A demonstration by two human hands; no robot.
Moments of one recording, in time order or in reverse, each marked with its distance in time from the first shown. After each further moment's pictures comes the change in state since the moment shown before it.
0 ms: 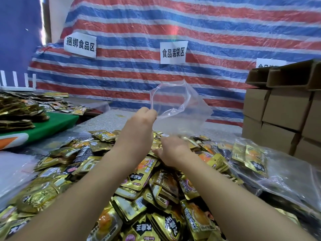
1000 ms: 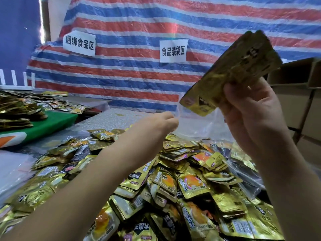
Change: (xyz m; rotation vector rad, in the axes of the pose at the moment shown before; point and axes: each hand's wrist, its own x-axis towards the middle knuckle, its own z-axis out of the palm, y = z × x) left_hand -0.001 0.026 -0.021 -0.011 -0.288 0.308; right_hand -0.098 0.074 -0.101 1.857 0.603 -0.669
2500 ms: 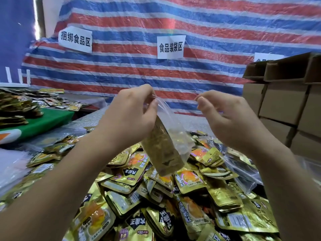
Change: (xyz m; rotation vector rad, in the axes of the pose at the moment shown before) left_hand 0.001 -0.001 -0.027 -0.135 0.334 -0.214; right_hand -0.012 -0.004 0.001 -1.389 -0.202 0.060
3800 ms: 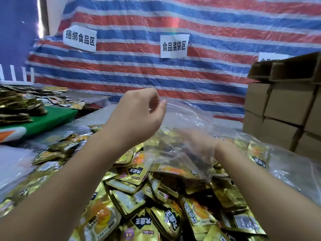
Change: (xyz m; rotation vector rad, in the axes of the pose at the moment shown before) left_hand 0.000 -0.007 0.006 -0.033 -0.018 -0.081; right_hand 0.028 0.078 0.108 -0.157 -0.705 0.153
